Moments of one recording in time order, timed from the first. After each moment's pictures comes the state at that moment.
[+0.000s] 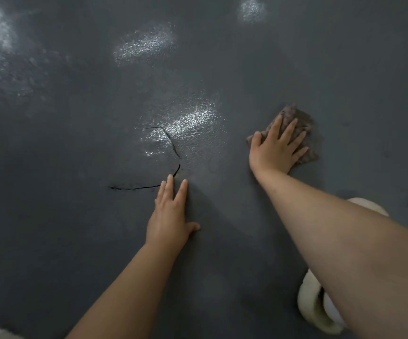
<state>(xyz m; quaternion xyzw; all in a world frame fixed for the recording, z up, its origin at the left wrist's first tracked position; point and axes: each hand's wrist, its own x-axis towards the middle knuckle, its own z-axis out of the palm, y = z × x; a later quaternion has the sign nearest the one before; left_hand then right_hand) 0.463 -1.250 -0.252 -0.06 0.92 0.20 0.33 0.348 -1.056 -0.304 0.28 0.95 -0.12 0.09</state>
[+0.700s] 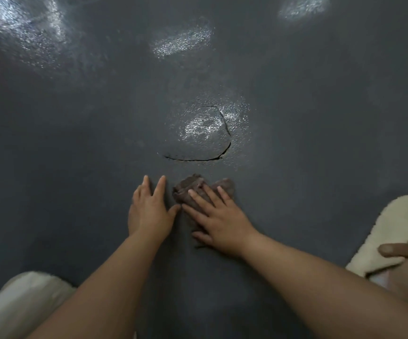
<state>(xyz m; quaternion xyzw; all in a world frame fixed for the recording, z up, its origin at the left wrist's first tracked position) 0.522 -1.355 -0.244 -0.22 0.93 0.13 0.28 0.517 -1.187 -0.309 -0.41 0.90 -0.03 0.15</state>
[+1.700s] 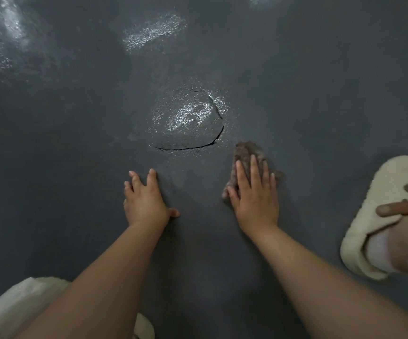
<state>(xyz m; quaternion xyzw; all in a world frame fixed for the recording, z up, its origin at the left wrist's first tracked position) 0.515 -1.365 -0.252 -0.23 0.91 0.11 0.31 0.531 -1.164 -0.310 0.00 0.99 -0.09 0.09</state>
